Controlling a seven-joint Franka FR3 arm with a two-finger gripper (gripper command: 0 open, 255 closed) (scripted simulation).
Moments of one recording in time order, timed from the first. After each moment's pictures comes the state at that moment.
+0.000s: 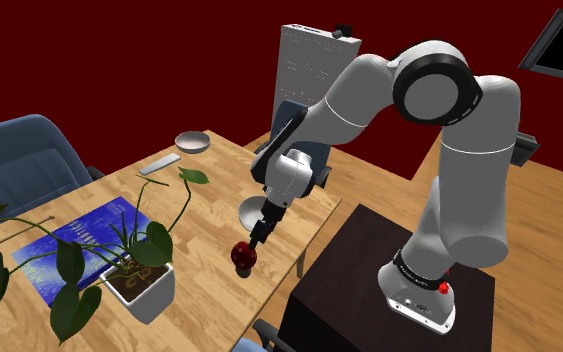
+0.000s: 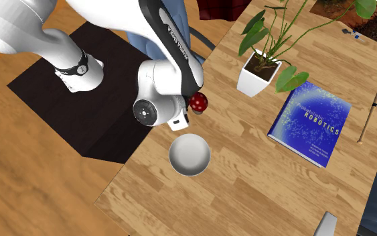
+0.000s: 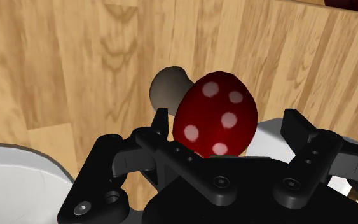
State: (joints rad) arm 0.36 0.40 -0.11 -2.41 1.35 2.47 -1.14
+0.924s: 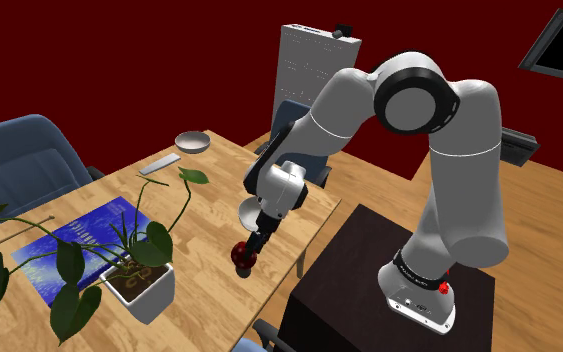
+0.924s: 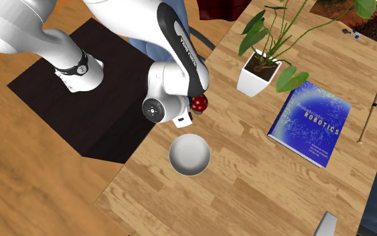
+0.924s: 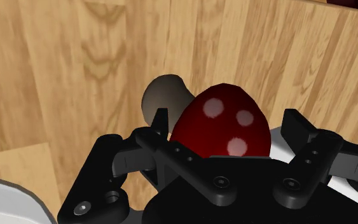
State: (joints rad) arm 0.38 0.50 -0.07 -2.35 1.46 2.50 -1.21
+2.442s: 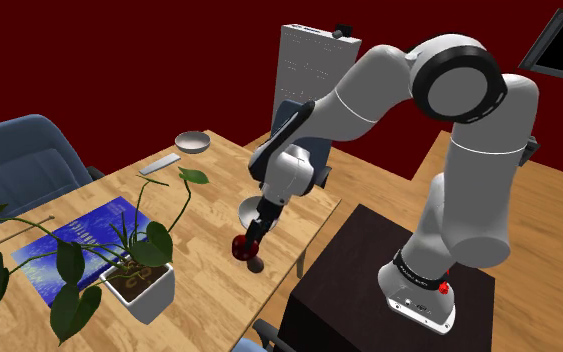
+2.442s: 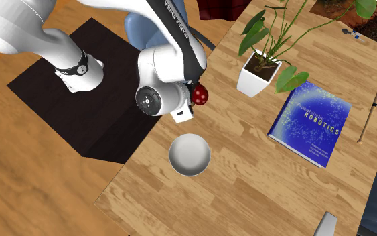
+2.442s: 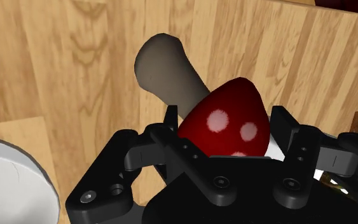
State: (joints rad) arm 0.40 0.32 -0.10 -2.44 1.32 2.48 -1.04
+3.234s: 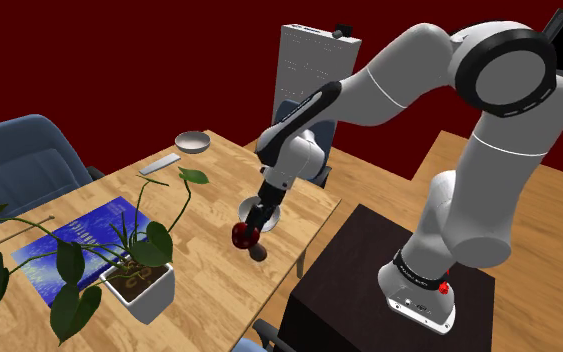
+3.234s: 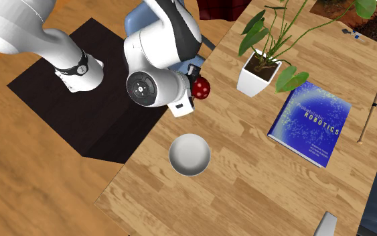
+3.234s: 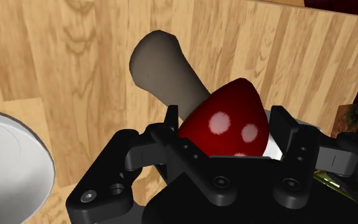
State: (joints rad) arm 0.41 0.14 -0.13 -2.49 1.15 2.44 -0.86
